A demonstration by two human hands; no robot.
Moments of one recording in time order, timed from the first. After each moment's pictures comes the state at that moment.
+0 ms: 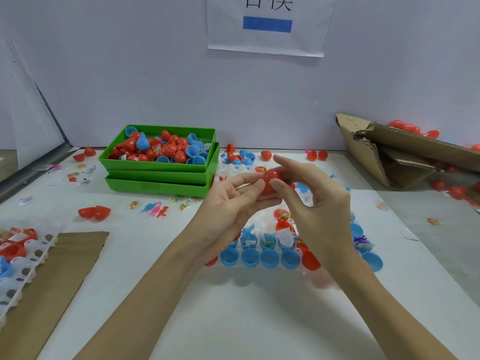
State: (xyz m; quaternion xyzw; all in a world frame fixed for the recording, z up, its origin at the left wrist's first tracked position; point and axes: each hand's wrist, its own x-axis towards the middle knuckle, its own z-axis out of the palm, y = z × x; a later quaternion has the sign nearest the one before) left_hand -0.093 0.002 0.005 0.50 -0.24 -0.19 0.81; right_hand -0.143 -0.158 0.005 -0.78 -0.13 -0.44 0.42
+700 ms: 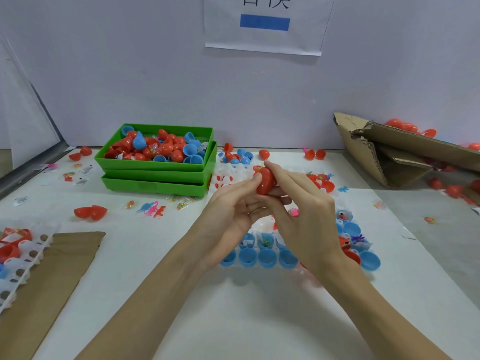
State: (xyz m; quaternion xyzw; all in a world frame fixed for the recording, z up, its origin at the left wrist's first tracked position) left_hand -0.102 -0.005 0.010 0.44 -0.21 -0.26 0.83; right_hand -0.143 -0.149 -0.007 -0.83 -0.13 -0.45 0.29
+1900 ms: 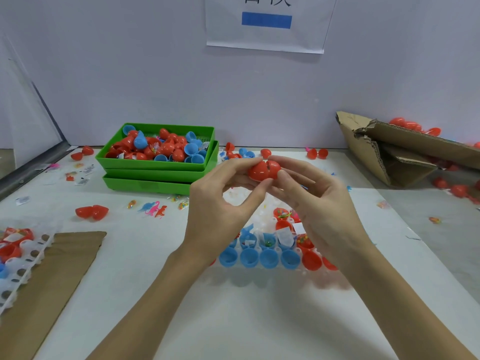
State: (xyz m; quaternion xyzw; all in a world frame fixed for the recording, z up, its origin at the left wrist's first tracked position) left_hand -0.104 0.004 0.009 0.70 -0.34 0.27 0.57; right_hand -0.149 -0.161 0.019 -0.64 -0.10 -0.16 0.74
